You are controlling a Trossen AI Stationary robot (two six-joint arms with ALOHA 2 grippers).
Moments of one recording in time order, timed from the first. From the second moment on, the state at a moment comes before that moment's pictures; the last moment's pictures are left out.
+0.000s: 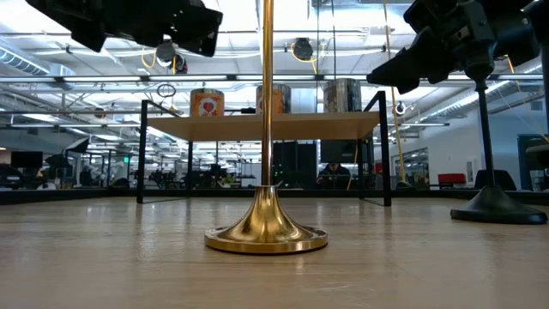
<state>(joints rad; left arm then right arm) -0.12 1.30 0.62 0.38 0.45 0.31 0.02 0.89 0.37 0.26 0.00 -0.04</state>
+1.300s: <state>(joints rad) -0.14 0.86 0.62 -0.36 0.32 0.17 0.01 0.89 0.37 0.26 0.00 -0.04</state>
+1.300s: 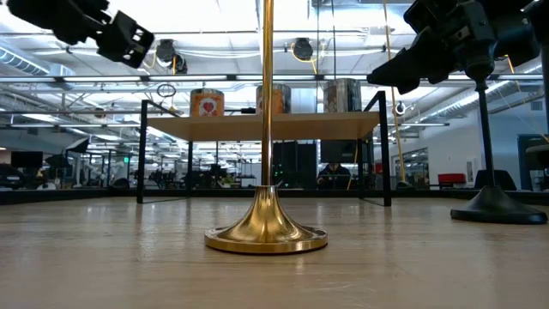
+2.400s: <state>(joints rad) -0.30 0.82 0.62 -0.48 0.44 0.32 0.01 0.89 0.37 0.26 0.00 -0.04</state>
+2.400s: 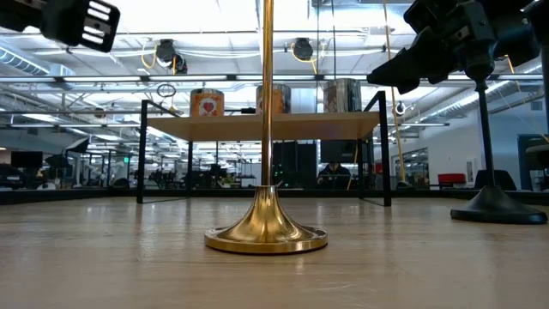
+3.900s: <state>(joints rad) -0.30 0.82 0.62 -0.79 1.04 0.97 0.01 0.89 0.37 0.27 0.00 -0.04</state>
